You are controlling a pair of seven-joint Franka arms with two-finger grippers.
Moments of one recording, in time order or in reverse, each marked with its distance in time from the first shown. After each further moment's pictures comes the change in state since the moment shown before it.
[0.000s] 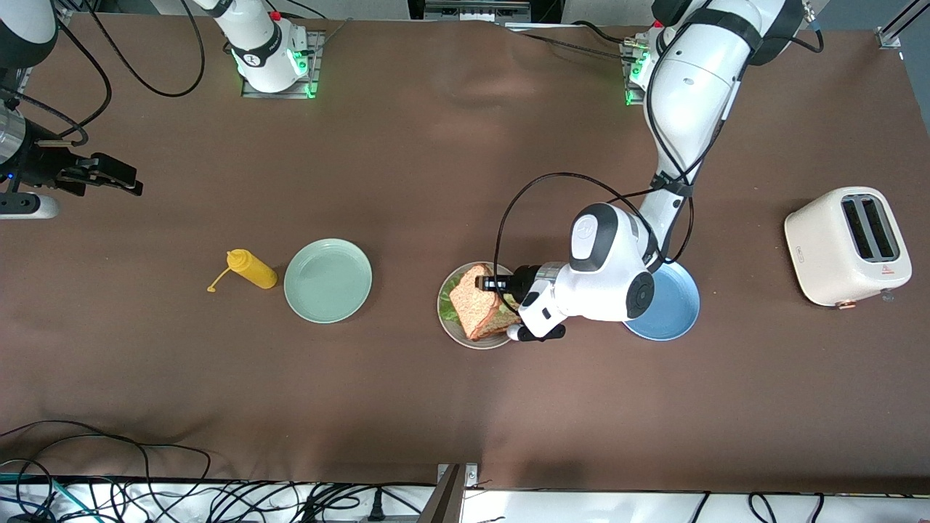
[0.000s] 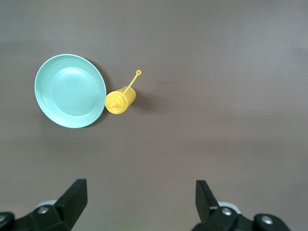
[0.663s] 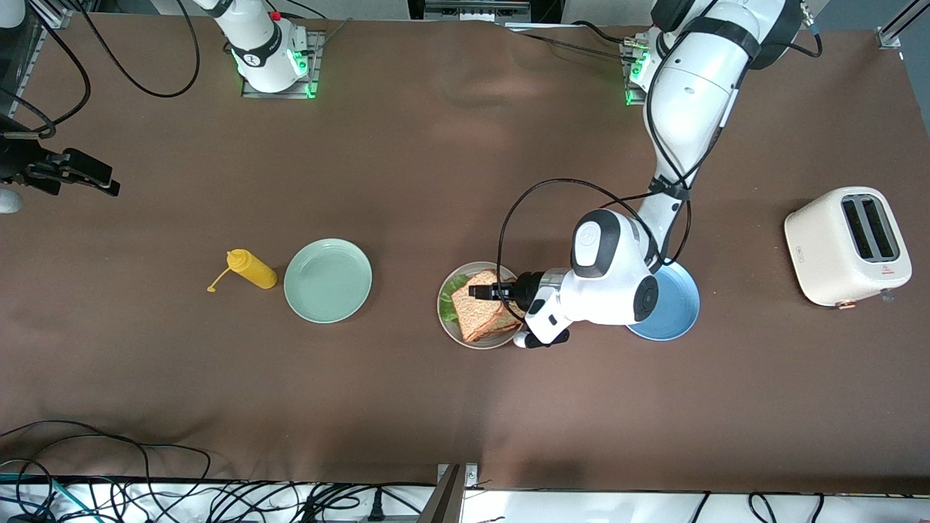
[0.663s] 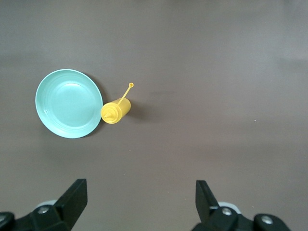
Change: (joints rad) left arm 0.017 0.013 0.010 0.000 -0.053 0.030 0.003; right arm -0.004 -0.002 -0.026 0.041 0.000 0.000 -0.002
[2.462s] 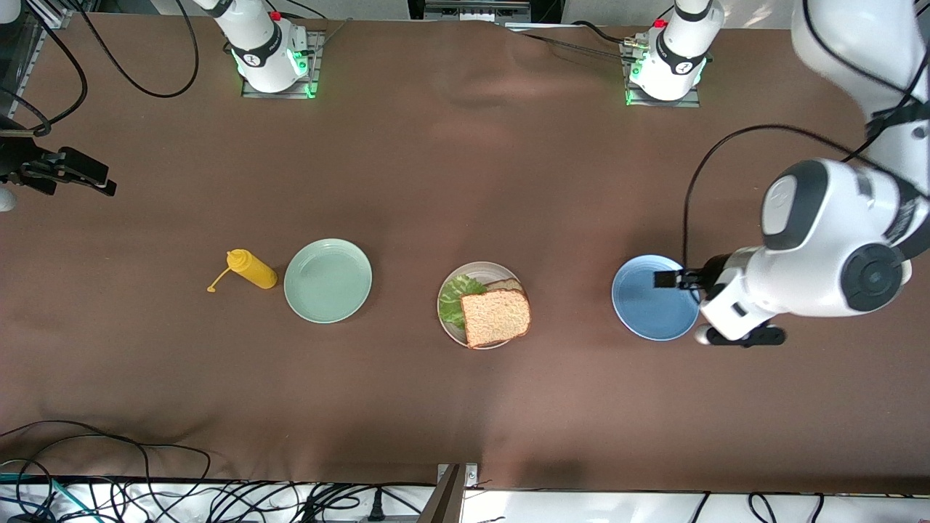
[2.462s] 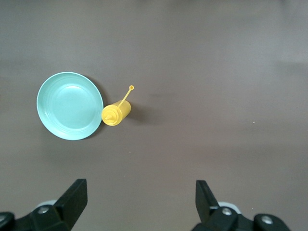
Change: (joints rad) left arm 0.292 -0.343 0.024 0.022 0.747 -0.572 -0.042; right arm 0.000 0.000 0.000 0.011 0.000 0.000 0.000
